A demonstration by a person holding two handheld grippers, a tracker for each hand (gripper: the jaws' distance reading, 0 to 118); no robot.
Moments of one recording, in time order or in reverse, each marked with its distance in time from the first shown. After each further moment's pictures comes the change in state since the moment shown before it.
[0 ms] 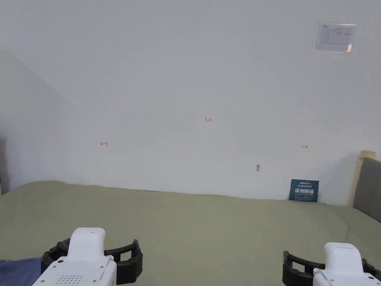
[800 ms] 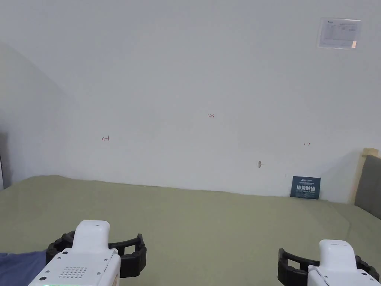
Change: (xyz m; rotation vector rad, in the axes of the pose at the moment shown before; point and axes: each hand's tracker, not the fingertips) left arm 0.002 0.000 -0.003 -0.002 -0.018 -0.010; right arm -0.008 -0.003 -0.007 -0.018 0.018 0.011
